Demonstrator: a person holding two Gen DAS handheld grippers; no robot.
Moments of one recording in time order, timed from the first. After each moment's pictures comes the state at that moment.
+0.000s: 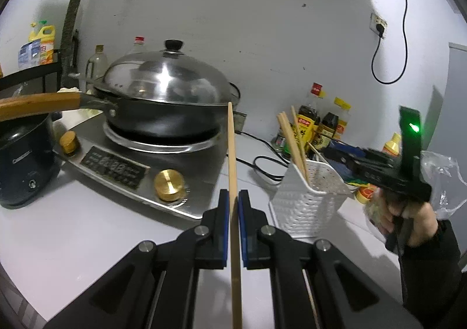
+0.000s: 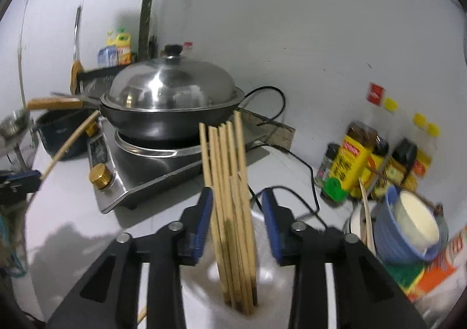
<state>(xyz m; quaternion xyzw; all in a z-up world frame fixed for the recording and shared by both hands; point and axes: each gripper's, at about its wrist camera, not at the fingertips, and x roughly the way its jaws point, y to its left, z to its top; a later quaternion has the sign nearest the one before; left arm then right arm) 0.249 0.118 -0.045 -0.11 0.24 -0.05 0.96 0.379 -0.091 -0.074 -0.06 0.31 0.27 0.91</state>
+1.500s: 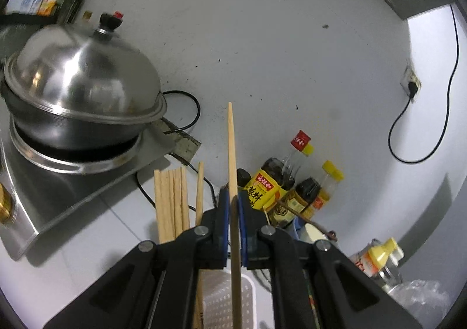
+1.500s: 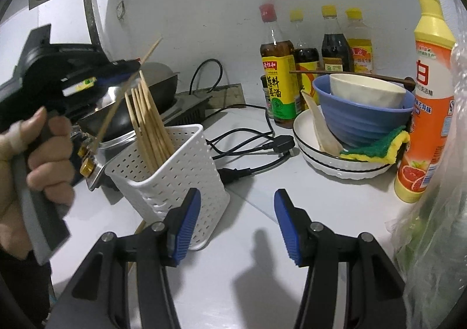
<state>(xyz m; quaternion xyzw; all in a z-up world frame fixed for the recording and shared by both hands) 0.418 0.001 -0.026 -0.29 0.18 -0.02 0.94 0.352 -0.217 -0.147 0.09 0.35 0.22 0.91</state>
